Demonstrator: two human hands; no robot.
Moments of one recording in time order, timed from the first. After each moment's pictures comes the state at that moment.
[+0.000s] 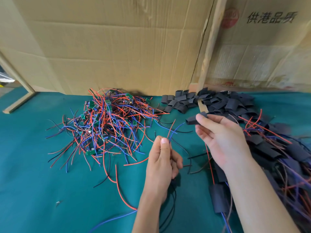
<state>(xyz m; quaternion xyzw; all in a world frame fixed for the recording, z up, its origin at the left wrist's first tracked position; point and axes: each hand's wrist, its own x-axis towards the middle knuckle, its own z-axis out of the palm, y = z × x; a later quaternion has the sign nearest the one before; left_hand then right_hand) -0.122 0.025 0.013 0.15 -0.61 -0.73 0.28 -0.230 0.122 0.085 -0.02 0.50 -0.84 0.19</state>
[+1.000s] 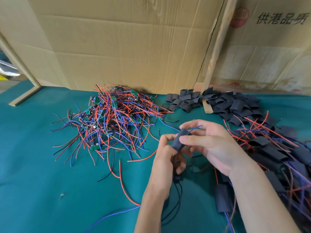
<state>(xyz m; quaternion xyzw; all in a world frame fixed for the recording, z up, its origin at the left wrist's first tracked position) -0.121 0.021 0.017 0.14 -0.56 -0.79 0.21 -0.220 0.120 0.081 -0.23 0.60 -0.68 0.35</state>
